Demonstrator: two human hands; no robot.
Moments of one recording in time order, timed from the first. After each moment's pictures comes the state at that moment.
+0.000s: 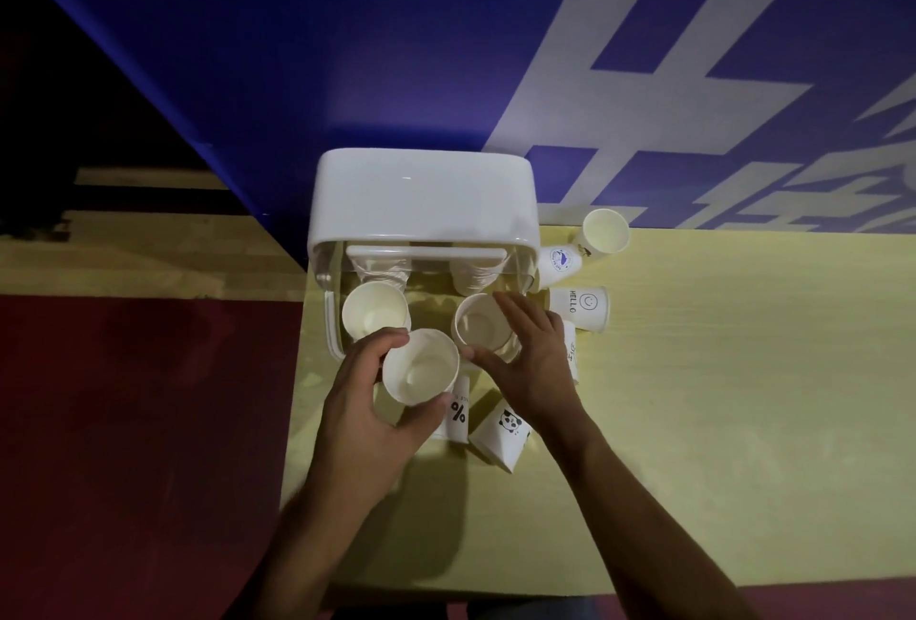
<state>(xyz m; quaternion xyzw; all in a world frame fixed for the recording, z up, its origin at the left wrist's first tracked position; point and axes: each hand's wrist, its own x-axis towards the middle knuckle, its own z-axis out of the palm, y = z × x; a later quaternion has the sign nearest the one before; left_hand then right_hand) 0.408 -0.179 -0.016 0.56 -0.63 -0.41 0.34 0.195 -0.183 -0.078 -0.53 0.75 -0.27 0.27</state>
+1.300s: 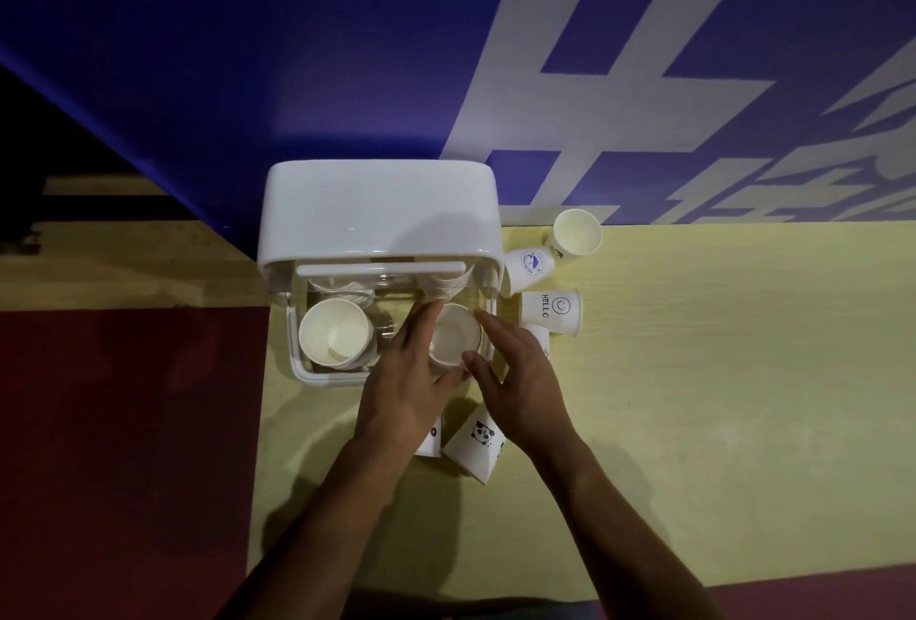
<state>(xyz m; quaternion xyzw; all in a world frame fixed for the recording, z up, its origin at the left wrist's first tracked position) 0.325 -0.226 -0.064 0.58 -0.72 -0.37 0.12 0.173 -0.170 -0.081 -0.54 0.73 -0.32 0.29</state>
